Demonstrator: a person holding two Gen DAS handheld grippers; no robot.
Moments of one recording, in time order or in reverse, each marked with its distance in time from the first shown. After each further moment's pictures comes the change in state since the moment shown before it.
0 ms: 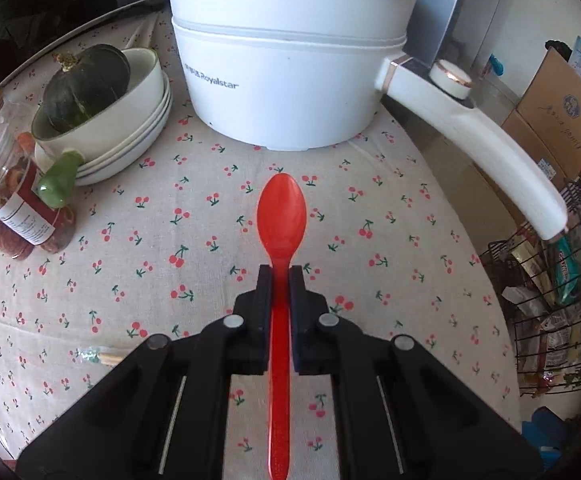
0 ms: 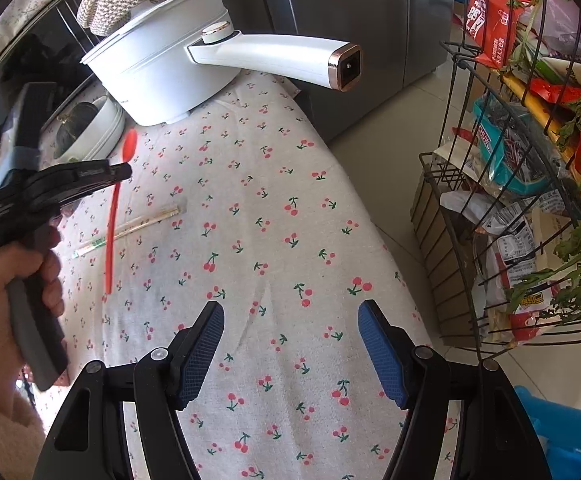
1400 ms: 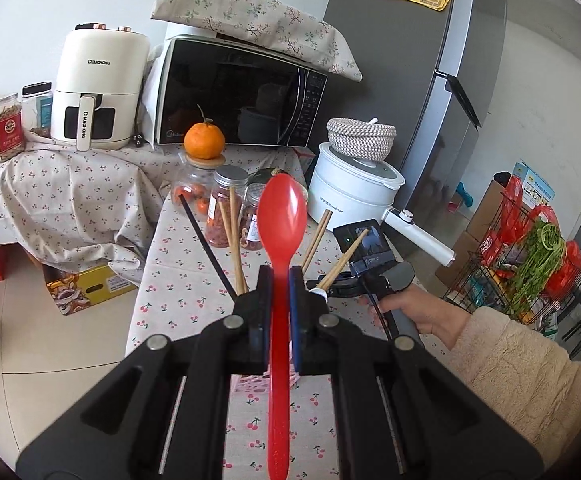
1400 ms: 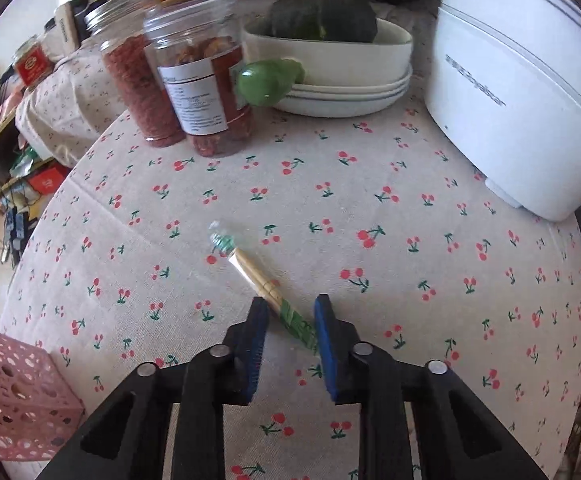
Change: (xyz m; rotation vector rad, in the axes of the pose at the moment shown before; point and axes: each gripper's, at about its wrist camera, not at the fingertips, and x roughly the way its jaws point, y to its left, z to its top) left arm -0.265 0.180 -0.178 -0.181 -0.506 -0.079; right arm 0.139 0.261 0.058 -0.645 0.023 0.178
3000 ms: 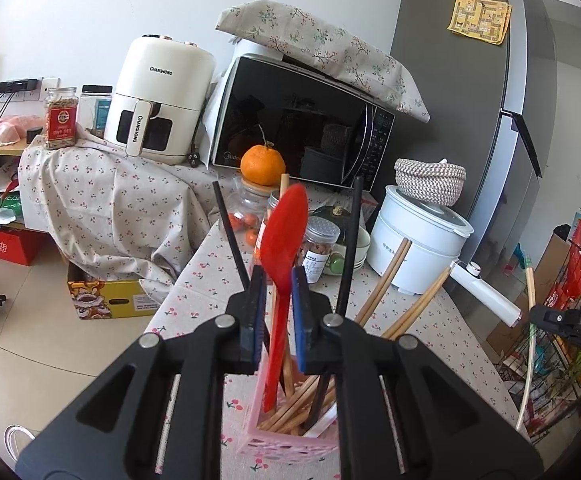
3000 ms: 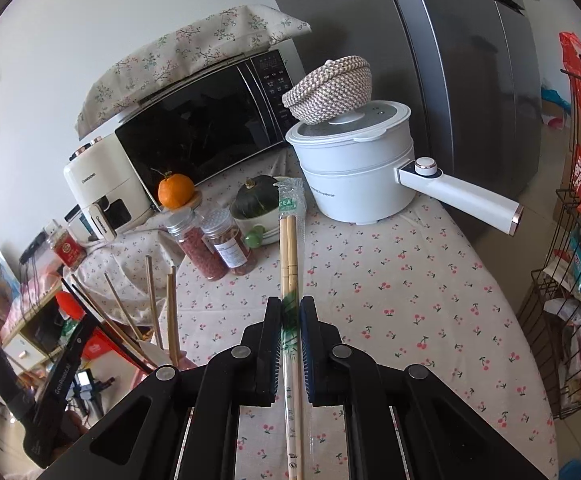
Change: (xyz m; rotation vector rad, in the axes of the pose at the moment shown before) left arm 0.048 0.006 -0.022 -0.114 -0.202 0.223; right arm -0.250 0.010 -0.125 0.406 -0.491 0.010
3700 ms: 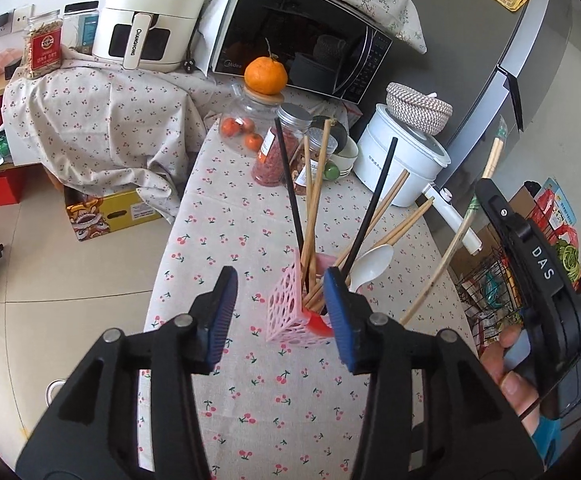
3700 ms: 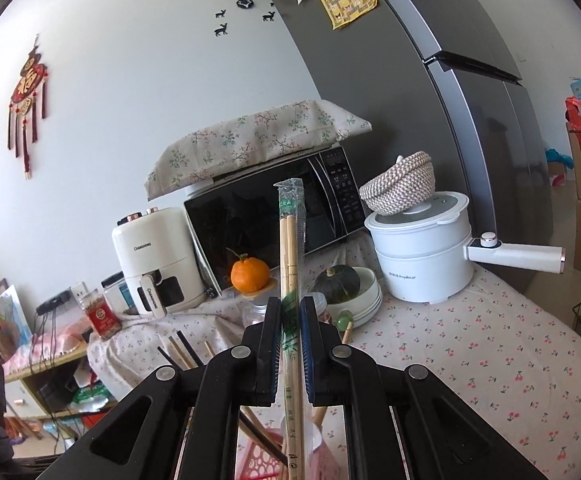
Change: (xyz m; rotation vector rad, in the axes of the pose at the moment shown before) left arm -0.028 0.055 0.025 -0.042 0.423 -0.117; right arm -0.007 0.138 -0.046 0.003 -0.446 0.052
